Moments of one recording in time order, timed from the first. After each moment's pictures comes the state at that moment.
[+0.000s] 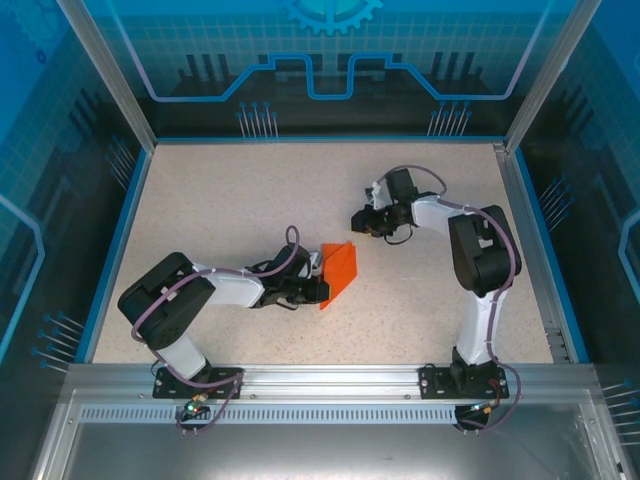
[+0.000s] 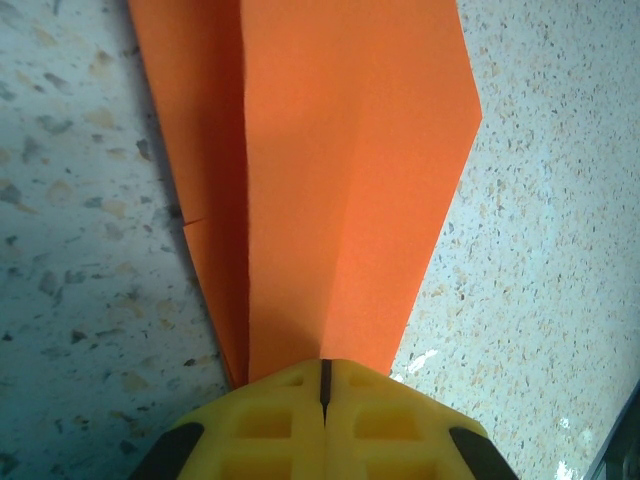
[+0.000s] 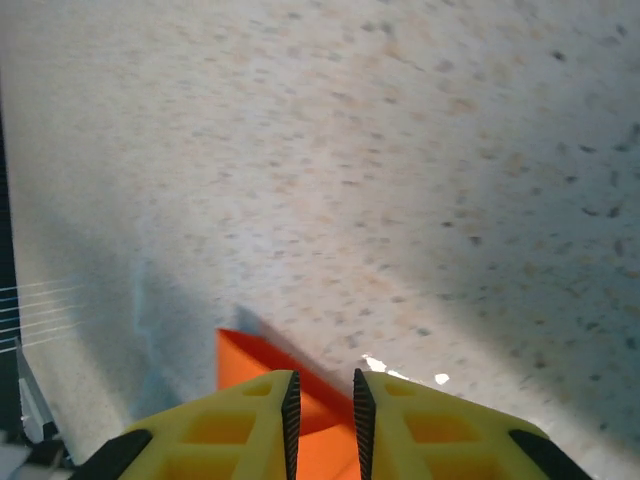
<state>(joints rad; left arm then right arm) -0.70 1.67 0.61 0.16 0.36 -0.76 0.29 1.97 1.26 -0.34 -0.65 0.39</state>
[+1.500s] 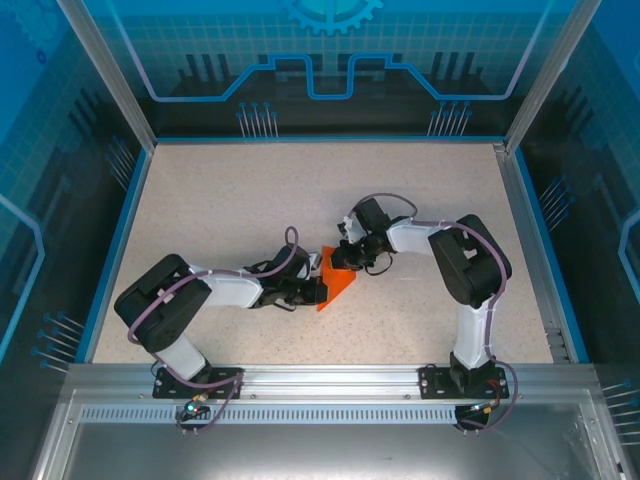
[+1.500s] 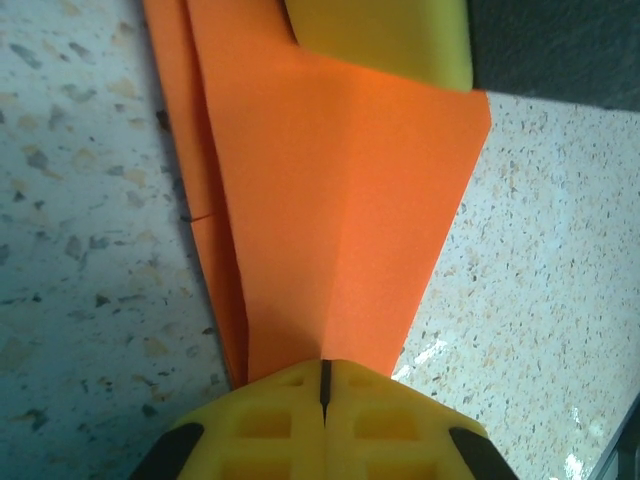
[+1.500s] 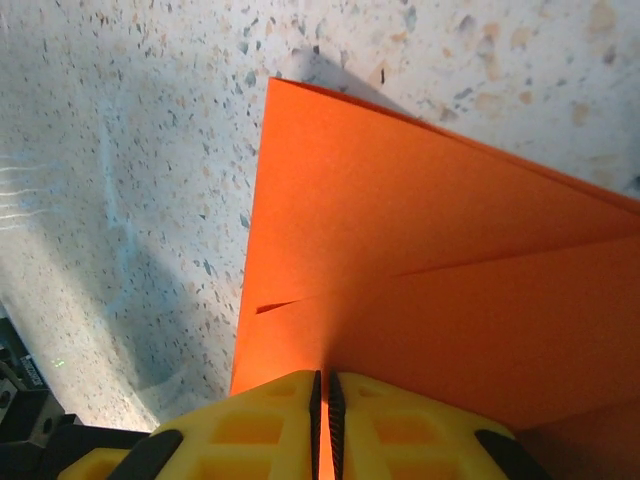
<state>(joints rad) -0.70 1.64 0.61 0.11 0.35 -0.74 0.50 1.96 1.10 -0.30 -0.60 0.45</state>
